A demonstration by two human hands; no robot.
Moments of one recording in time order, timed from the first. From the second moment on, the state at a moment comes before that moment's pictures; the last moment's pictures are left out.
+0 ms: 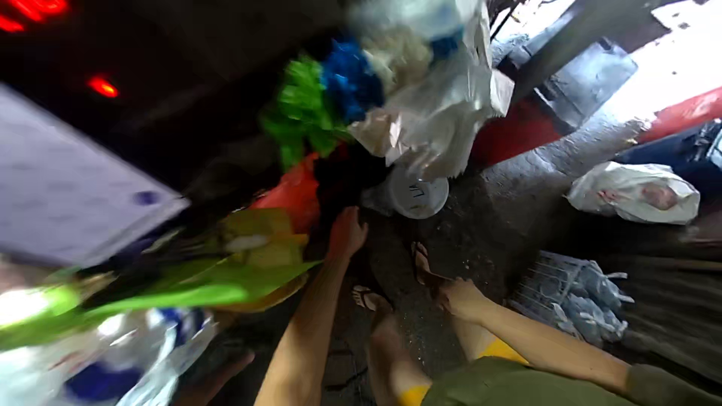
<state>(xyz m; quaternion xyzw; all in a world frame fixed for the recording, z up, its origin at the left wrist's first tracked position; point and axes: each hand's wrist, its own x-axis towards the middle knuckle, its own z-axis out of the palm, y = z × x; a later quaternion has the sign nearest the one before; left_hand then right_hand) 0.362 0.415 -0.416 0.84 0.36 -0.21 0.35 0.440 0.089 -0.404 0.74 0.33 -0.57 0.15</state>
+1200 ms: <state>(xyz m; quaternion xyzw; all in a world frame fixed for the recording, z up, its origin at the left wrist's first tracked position) 0.432 0.579 -0.554 0.71 0.65 -0.22 0.17 0.507 0.007 -0.536 0.83 0.26 -0.49 0.02</state>
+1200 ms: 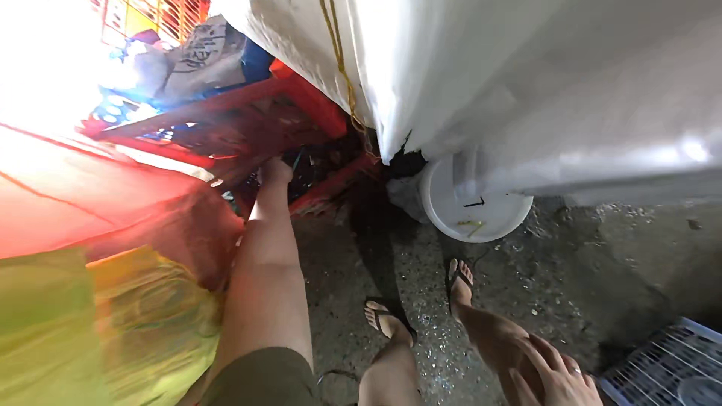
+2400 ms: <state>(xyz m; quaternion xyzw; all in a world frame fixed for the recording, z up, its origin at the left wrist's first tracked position) 0.530 0.564 -0.619 0.79 0.48 -0.32 0.20 0.506 0.016 -0.539 0.83 0.27 -0.49 0.04</state>
